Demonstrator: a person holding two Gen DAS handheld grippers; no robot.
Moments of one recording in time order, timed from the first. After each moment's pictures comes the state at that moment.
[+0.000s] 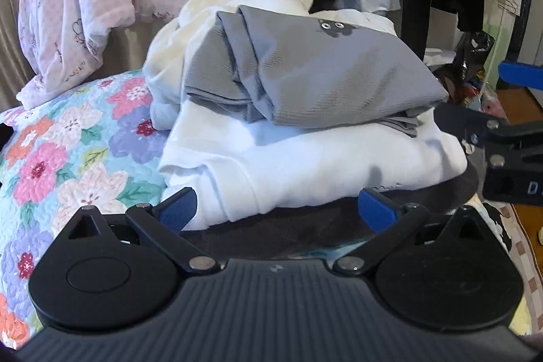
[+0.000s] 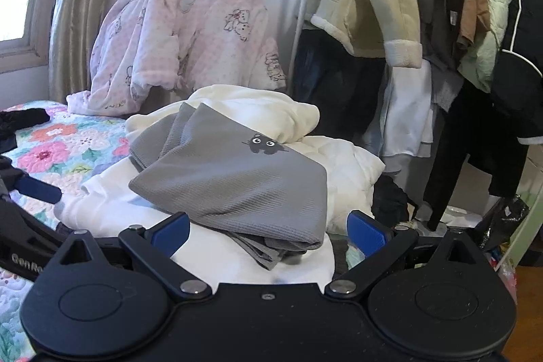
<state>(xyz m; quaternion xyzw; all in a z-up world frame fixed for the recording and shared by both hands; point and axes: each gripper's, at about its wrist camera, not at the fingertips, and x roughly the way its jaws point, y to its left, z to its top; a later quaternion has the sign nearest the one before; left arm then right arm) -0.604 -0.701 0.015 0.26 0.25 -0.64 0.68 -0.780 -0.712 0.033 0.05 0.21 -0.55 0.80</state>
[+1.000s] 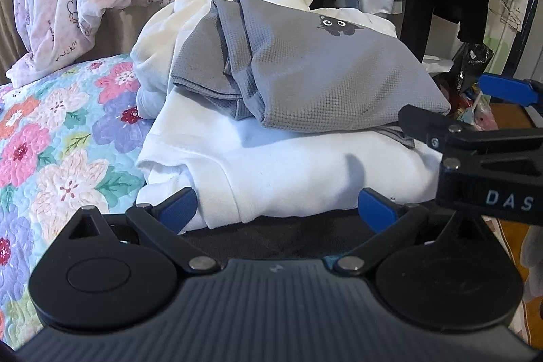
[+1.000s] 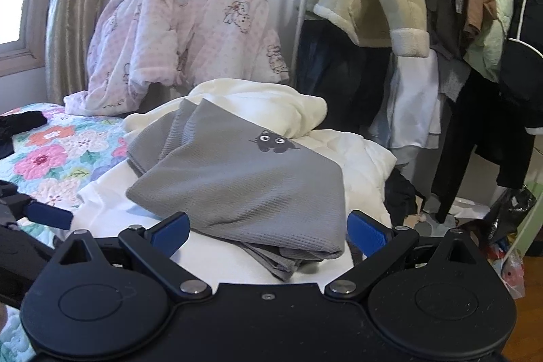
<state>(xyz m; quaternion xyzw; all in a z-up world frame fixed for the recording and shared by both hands) -0.601 -0.717 0.011 0.23 0.27 -0.64 0.67 -0.762 -0.731 0.027 0.07 0.21 -0.55 0.80</state>
